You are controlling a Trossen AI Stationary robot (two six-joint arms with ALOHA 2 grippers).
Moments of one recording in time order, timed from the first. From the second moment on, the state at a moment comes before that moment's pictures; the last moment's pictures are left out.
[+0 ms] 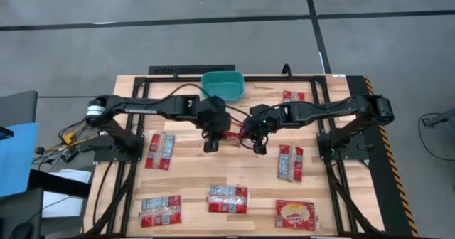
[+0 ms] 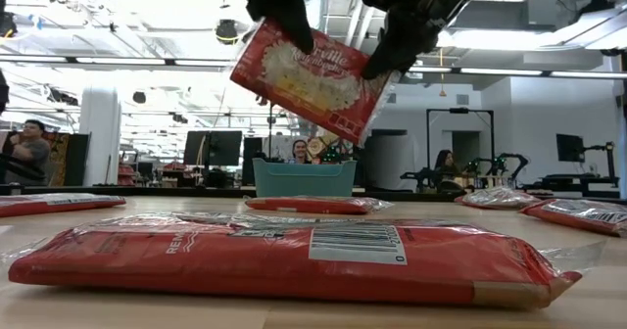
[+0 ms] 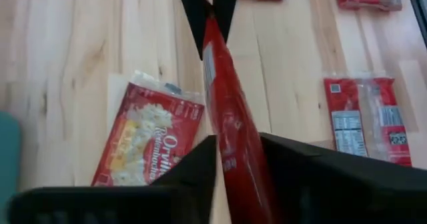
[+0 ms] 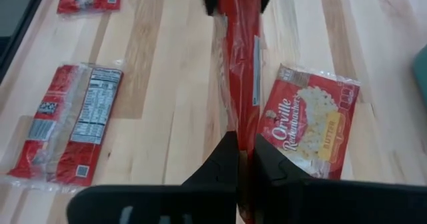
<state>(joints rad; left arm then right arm) 0.06 1.65 1.46 -0.65 0.11 0.06 -0.03 1.46 1.07 -0.36 -0.10 0.00</state>
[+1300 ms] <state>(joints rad) 0.64 1.67 1.49 -0.47 0.38 0.44 0.19 1.46 1.06 -0.21 0.56 0.16</state>
